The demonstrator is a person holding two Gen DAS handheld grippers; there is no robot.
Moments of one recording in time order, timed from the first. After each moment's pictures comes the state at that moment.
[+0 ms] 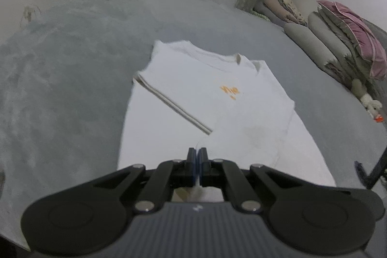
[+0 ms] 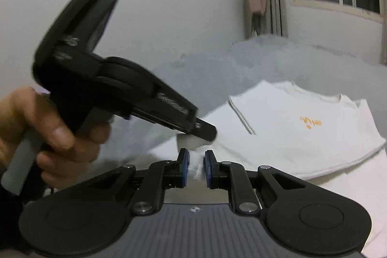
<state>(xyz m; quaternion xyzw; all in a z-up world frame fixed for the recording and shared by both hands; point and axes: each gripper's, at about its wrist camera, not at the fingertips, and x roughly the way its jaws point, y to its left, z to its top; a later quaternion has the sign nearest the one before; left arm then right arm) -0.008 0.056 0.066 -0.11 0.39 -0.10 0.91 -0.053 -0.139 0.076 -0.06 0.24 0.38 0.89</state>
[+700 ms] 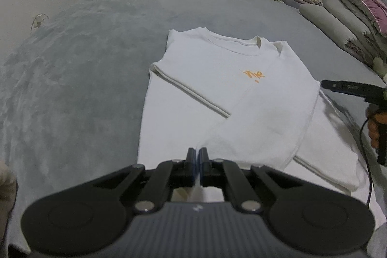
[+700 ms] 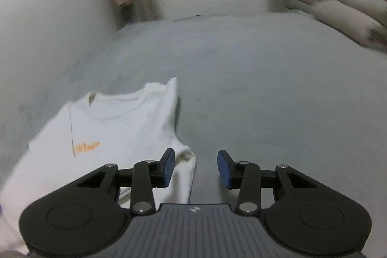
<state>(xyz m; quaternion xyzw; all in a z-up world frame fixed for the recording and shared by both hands) 0.003 0.053 0.050 -0.06 0.42 -0.06 0.90 0.165 -0.331 0.050 0.02 0.33 0.13 0.94</state>
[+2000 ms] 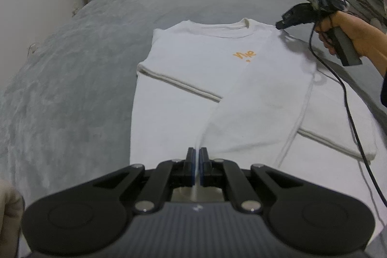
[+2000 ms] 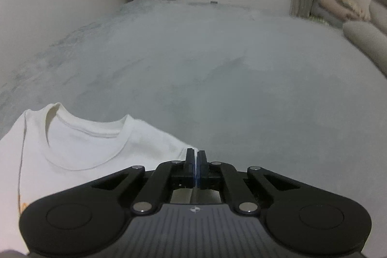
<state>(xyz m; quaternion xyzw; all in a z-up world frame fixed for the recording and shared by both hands) -0.005 0.020 0.038 0.04 0.42 -0.07 0.91 0.330 -0.282 0.039 -0.06 0.35 0.12 0.93</state>
